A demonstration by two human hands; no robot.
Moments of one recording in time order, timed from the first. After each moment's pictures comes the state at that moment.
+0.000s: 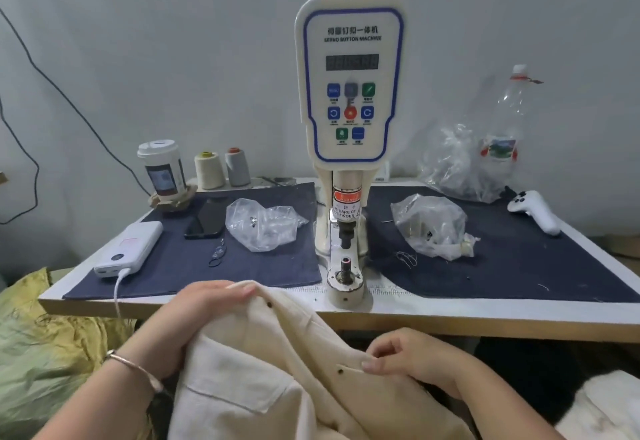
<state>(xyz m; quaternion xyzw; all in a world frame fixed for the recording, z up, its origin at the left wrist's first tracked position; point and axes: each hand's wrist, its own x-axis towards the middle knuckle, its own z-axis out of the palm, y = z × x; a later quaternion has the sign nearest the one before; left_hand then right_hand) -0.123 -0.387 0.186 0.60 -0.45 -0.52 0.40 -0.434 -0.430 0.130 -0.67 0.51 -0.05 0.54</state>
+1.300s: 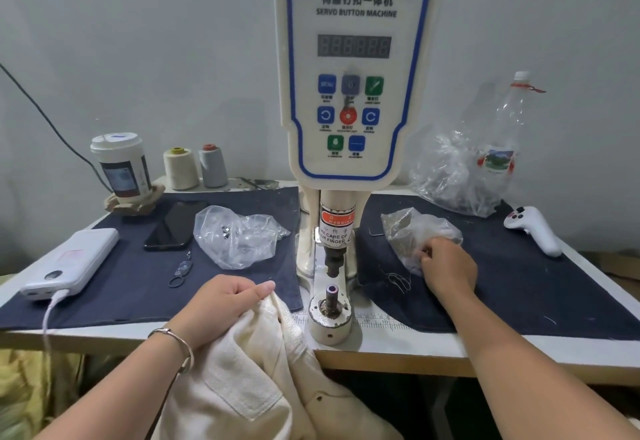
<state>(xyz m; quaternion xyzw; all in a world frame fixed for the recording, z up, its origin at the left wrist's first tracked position) -0.132 -0.502 0.131 0.62 -0.63 -0.33 0.32 -0.476 -0.600 0.137 -0.60 0.77 -0.23 0.01</state>
